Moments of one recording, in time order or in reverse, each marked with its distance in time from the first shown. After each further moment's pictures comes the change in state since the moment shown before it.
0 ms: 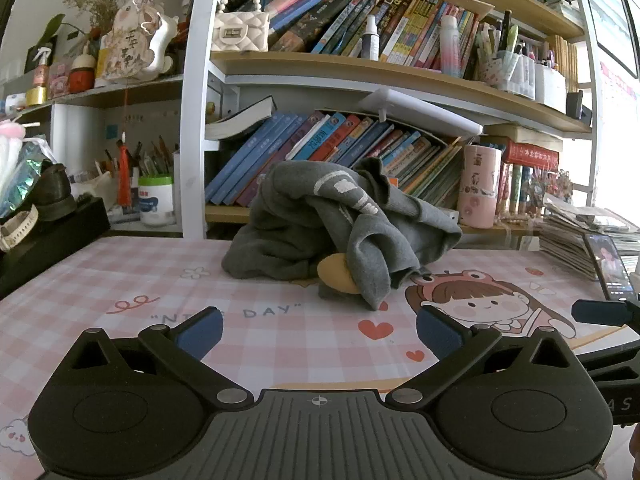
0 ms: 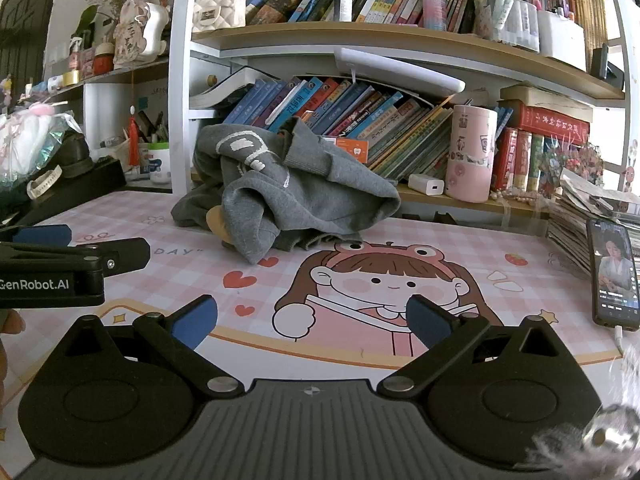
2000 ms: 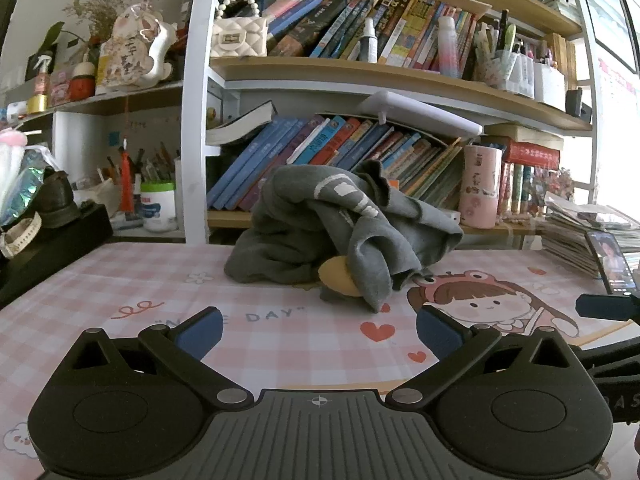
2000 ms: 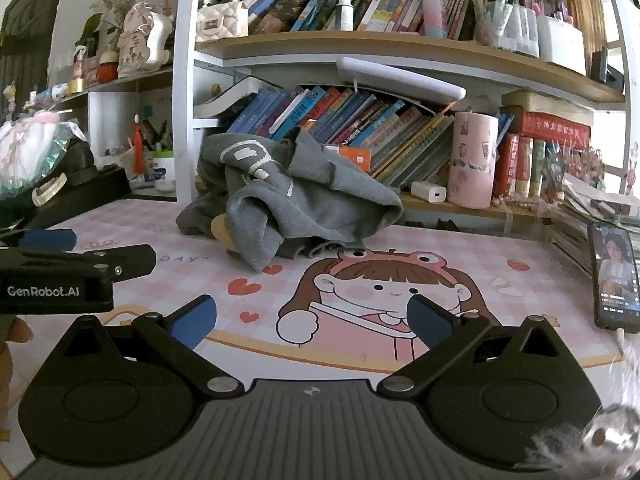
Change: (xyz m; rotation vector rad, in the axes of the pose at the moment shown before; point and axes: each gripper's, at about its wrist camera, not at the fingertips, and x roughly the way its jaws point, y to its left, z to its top) left arm -0.002 -0.003 0.001 0.014 -0.010 0.020; right arm -0.004 -0.001 0.001 0.005 -0.024 0.013
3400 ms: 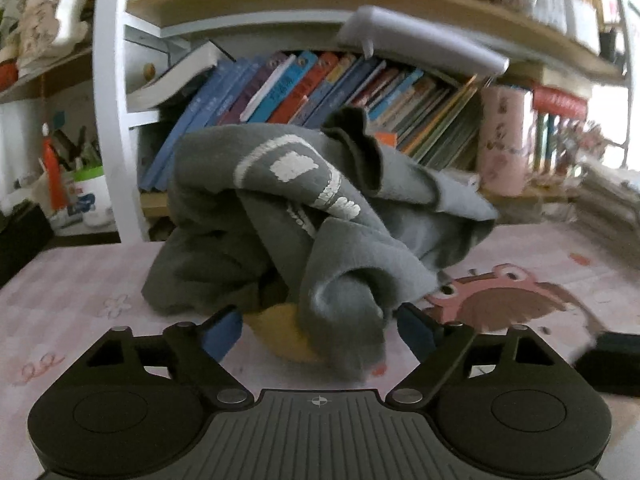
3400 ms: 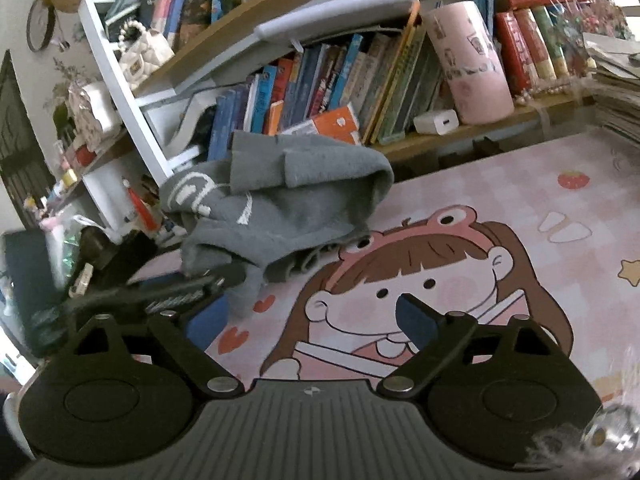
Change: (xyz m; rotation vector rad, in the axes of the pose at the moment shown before) left arm 0.156 -0.047 0.037 0.065 0.170 0.022; right arm 0.080 -0.099 0.019 0.393 0.107 0.246
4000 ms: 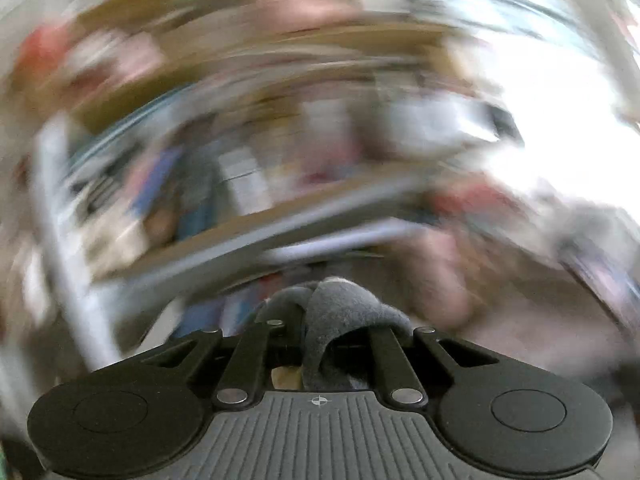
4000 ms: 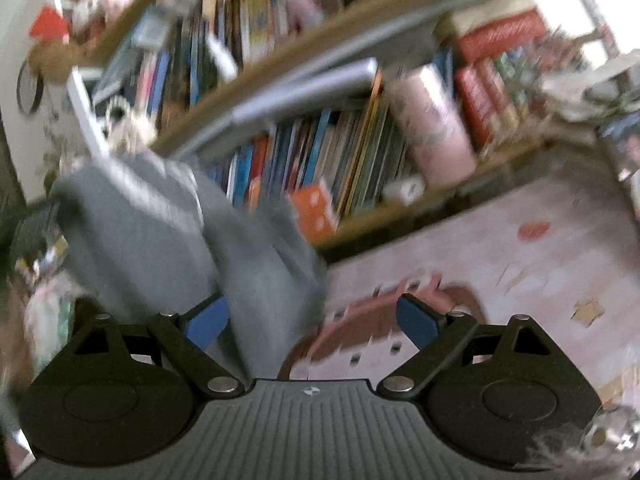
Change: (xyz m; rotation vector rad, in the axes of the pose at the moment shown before) left arm -0.133 -0.060 0.045 0.547 -0.432 -0.107; right arm -0.039 -0.015 0.017 0.082 -0.241 -0.039
